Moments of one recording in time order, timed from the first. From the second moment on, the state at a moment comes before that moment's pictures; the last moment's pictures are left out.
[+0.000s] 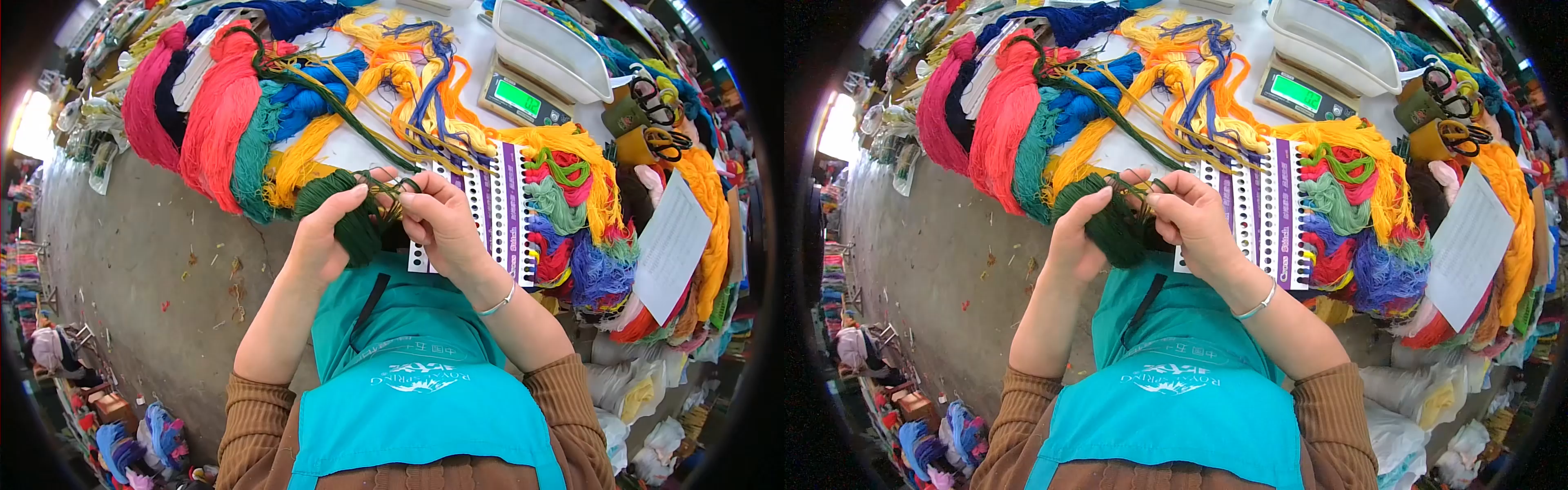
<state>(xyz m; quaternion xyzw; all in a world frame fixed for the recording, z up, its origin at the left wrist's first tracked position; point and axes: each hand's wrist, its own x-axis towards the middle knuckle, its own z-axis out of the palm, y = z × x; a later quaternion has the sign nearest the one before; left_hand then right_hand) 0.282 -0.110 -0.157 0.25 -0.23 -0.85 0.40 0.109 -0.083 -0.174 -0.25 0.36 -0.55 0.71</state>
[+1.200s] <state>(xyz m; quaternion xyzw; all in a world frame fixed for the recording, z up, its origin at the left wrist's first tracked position) 0.280 -0.112 -0.166 0.29 -0.30 -0.81 0.41 0.105 -0.085 -0.173 -0.25 0.37 -0.52 0.73</state>
